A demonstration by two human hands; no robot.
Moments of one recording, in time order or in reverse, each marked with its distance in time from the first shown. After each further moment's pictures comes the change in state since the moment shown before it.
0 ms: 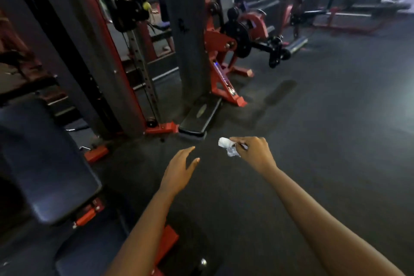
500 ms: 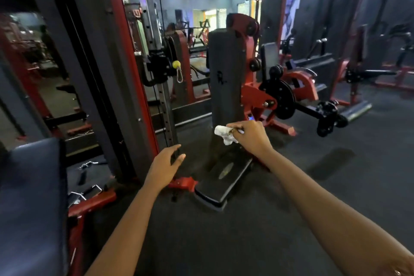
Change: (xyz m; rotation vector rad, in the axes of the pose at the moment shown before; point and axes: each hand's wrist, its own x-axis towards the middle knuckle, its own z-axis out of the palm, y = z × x) left_hand 0.337 -0.013 -0.072 0.077 0.314 -0.149; right_hand 0.411 -0.032 -0.037 0.021 -0.035 -0.367
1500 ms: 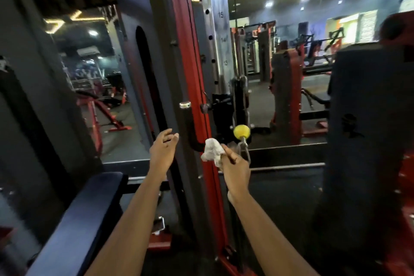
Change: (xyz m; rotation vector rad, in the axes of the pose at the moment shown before) left_hand 0.488 -0.108 -0.075 -0.180 0.783 -0.502; right_hand 0.495 0.017 0.278 1.072 -0.232 0.227
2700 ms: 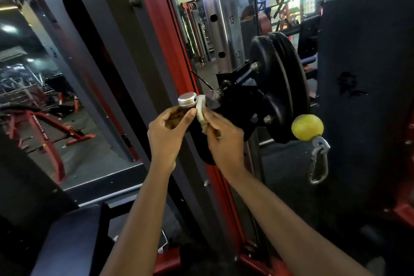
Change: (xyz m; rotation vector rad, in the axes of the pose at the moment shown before) left_hand 0.158 -0.033 0.041 -0.304 -0.245 0.260; right_hand 0.139 0.045 0.137 -0.305 0.147 -0.703
